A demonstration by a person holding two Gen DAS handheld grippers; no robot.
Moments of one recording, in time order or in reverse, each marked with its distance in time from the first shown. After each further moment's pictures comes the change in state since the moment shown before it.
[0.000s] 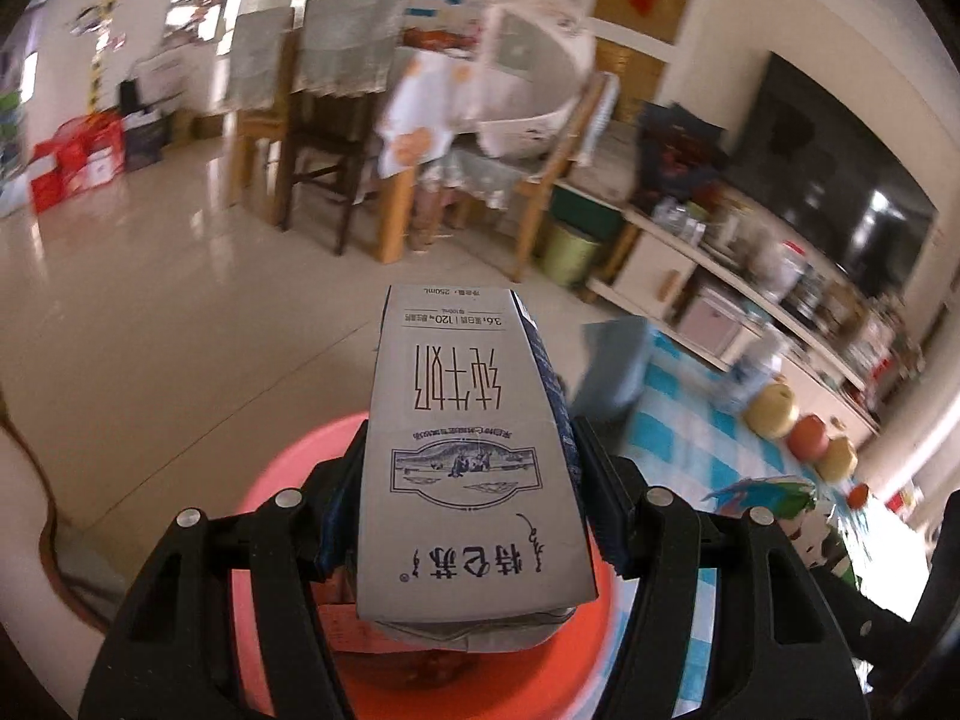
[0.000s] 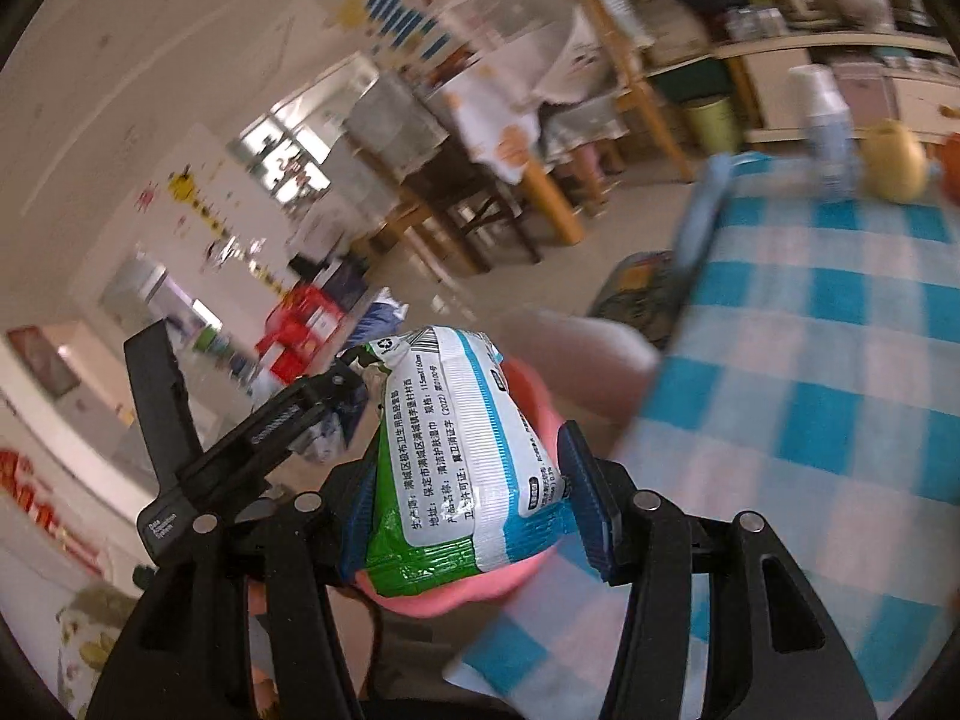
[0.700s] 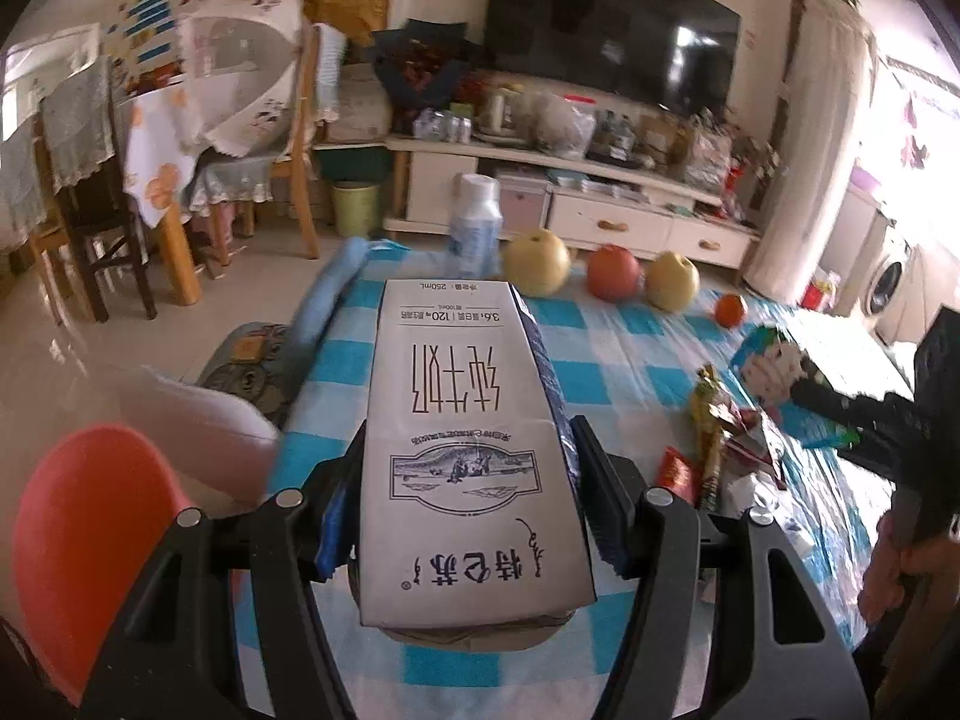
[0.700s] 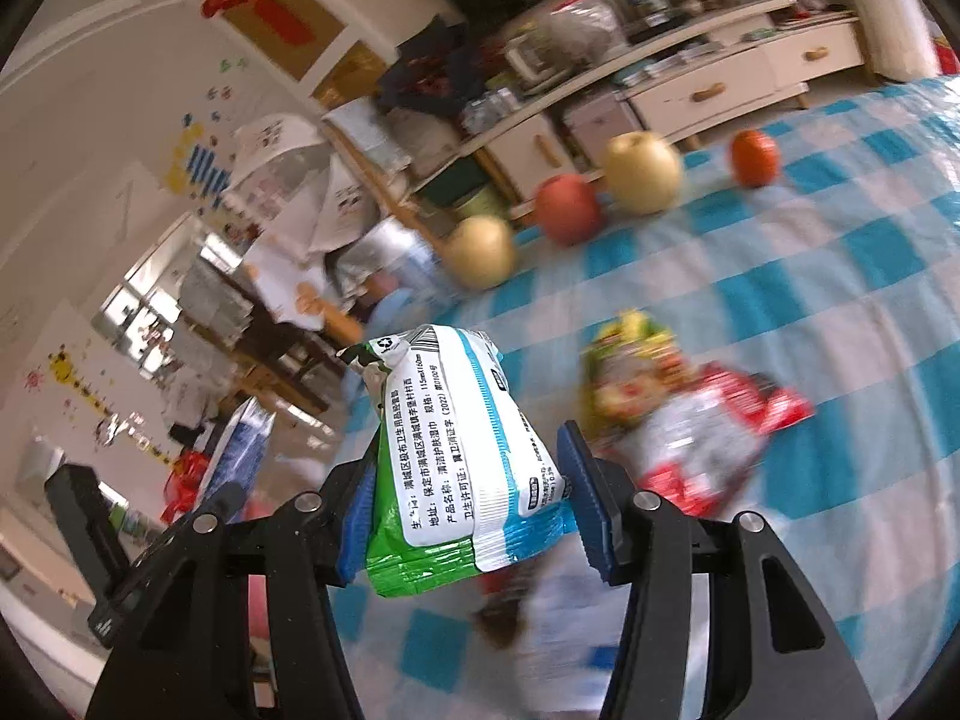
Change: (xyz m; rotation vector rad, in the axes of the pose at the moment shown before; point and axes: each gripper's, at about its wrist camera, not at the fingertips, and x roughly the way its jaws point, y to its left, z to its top) left arm -0.009 -0.216 -0.087 0.456 0.098 -0.313; right arm -0.227 -0.219 -0.032 0.306 -0.285 -0.307
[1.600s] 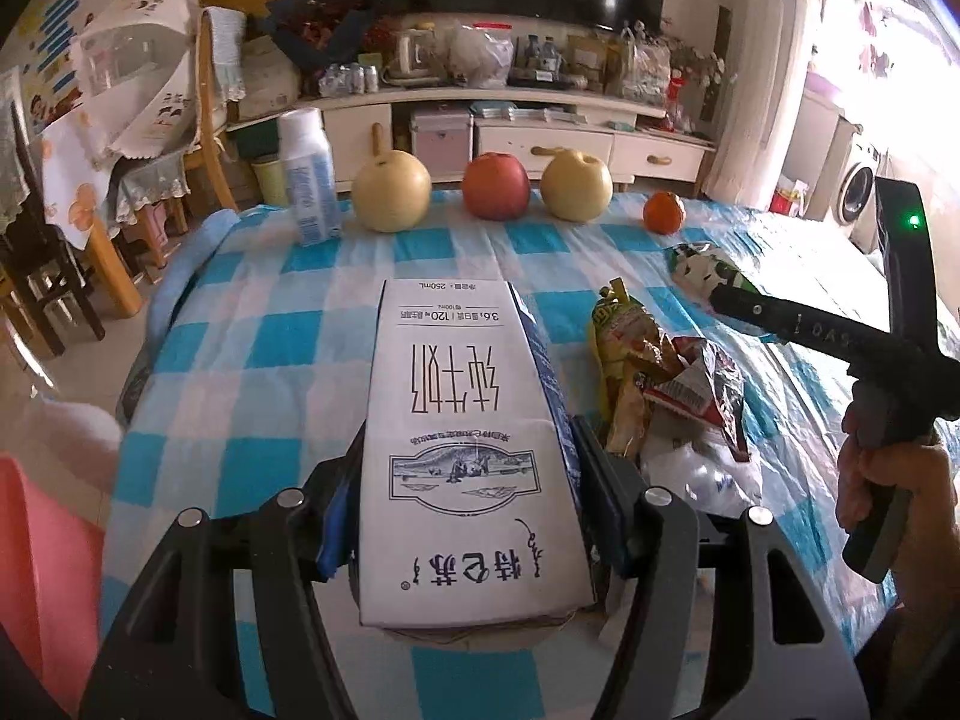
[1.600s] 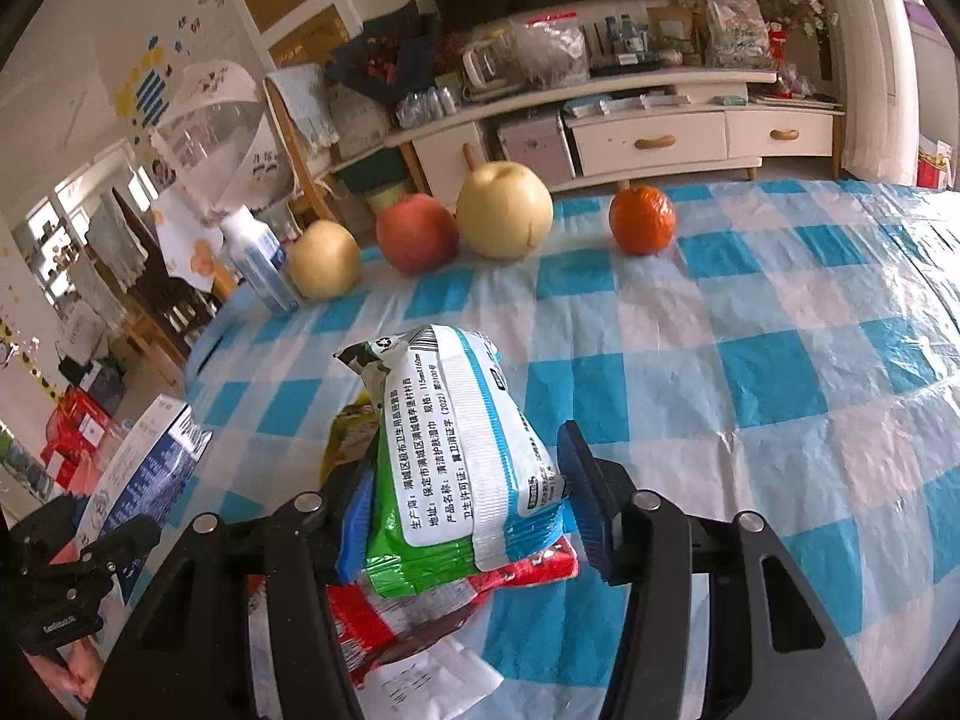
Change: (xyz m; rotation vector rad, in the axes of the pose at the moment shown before) left arm 0.067 -0.121 -0.023 0.169 0.141 -0.067; right arm 0.003 -0.103 0.042 -0.164 -0.033 -0.294
